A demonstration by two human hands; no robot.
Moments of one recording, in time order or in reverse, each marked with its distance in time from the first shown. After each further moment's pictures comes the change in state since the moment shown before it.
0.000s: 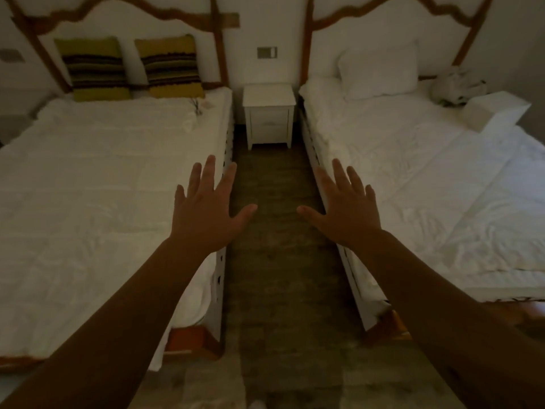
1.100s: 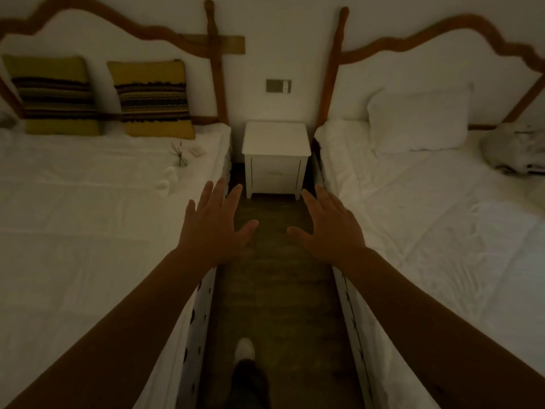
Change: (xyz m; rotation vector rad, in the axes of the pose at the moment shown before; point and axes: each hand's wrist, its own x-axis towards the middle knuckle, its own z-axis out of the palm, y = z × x) left_hand 0.603 -0.076 0.206 -0.072 -0.099 -0.033; right_hand 0.636 0.065 0.146 0.055 -0.136 -0.082
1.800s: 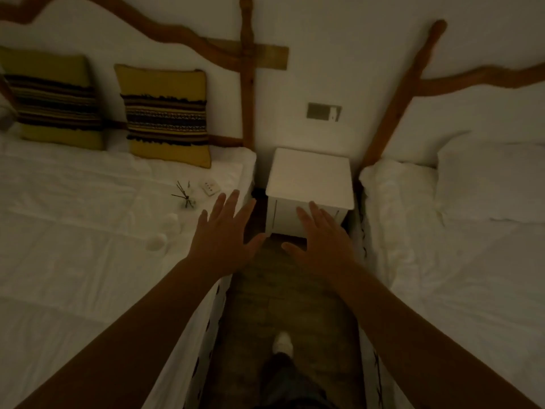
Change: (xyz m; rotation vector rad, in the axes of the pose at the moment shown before) left_hand 0.407 -0.128 0.099 0.013 -0.083 -0.073; right_hand 0.454 0.003 0.074 0.051 -0.076 -0.102
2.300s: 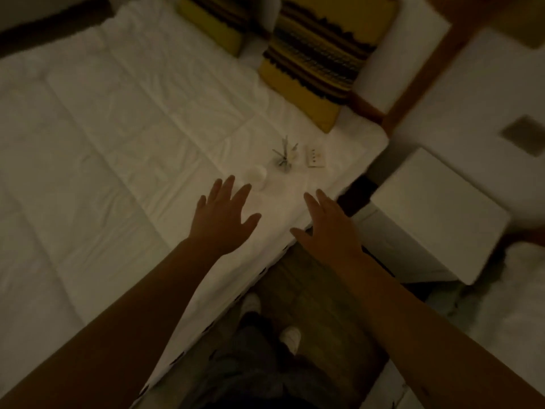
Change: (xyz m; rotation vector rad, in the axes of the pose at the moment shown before) left_hand 0.035 -0.184 0.077 -0.073 -0.047 -0.686; right_hand 0.225 -0.130 0.122 -0.002 -0.325 -0.556
